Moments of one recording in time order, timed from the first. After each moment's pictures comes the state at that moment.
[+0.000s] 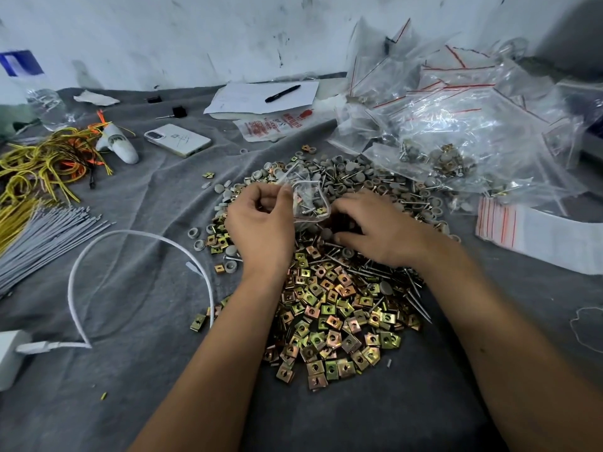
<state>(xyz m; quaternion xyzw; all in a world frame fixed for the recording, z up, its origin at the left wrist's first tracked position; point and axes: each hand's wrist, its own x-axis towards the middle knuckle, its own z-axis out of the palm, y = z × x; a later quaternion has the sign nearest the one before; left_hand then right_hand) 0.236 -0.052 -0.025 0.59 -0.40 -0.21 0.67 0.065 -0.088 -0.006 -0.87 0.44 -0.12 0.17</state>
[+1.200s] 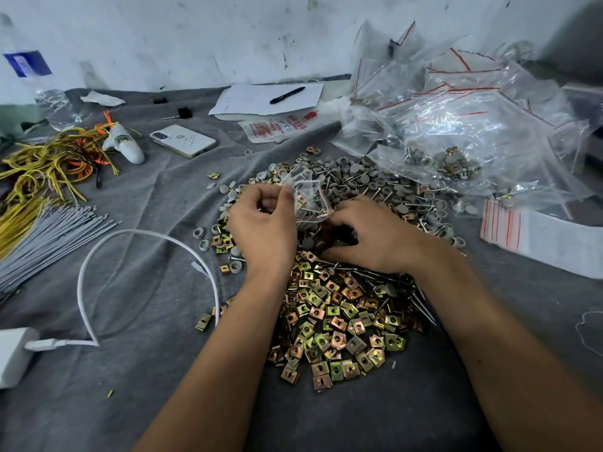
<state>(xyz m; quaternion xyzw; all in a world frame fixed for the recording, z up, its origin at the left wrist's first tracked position) 0.237 -0.050 -0.022 0.60 -0.37 -0.20 0.68 0.077 -0.082 -0.003 -0.88 0.43 -0.10 0.16</state>
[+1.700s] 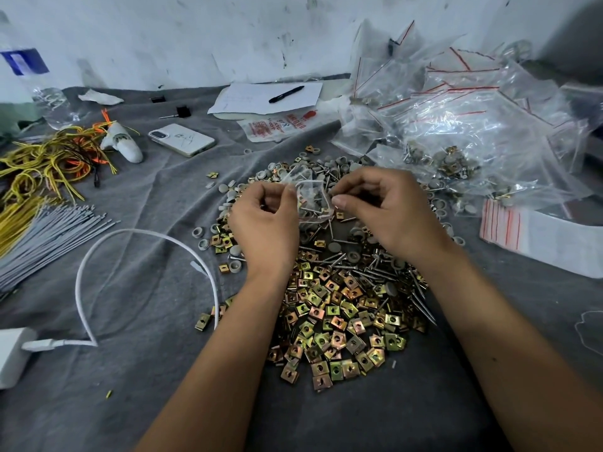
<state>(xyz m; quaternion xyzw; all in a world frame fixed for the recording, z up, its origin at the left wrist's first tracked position) 0.236 -0.050 -0.022 0.61 -0.40 -0.18 0.66 0.068 -0.083 -0.003 -0.75 0.38 -0.44 0.32</state>
